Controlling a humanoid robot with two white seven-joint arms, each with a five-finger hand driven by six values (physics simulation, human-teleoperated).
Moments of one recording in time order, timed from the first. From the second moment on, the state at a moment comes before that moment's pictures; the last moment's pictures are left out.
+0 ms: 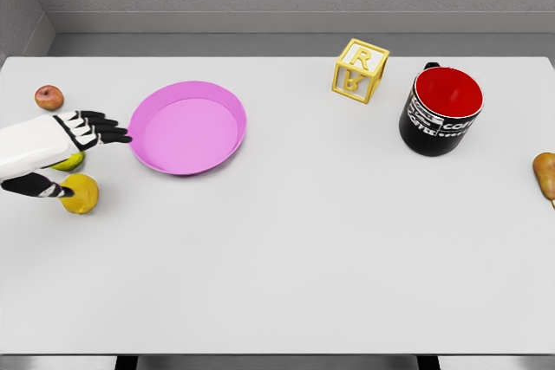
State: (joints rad) left arm -0.23 1.20 -0.42 -1.69 -0.23 -0.61 -0.19; right arm -0.04 0.00 0.00 0.05 0.01 0.09 0.01
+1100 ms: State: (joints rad) left arm -0.20 1.18 -0.36 -1.65 -0.55 -0.61 -0.22; right arm -0.04 0.00 0.00 0.05 0.01 0.09 0.01
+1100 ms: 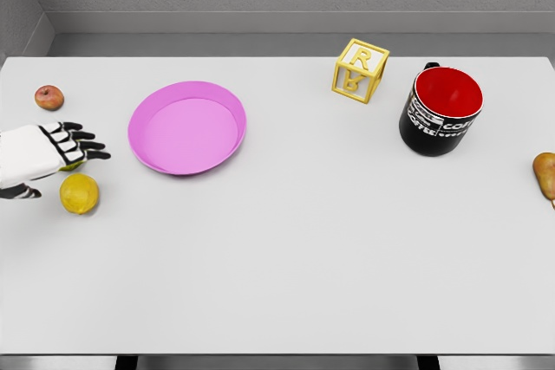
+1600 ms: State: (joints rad) left arm -0.20 1.14 -0.35 -1.63 -0.57 -0.61 -0.31; right arm -0.04 0.00 0.00 0.05 0.01 0.09 0.01
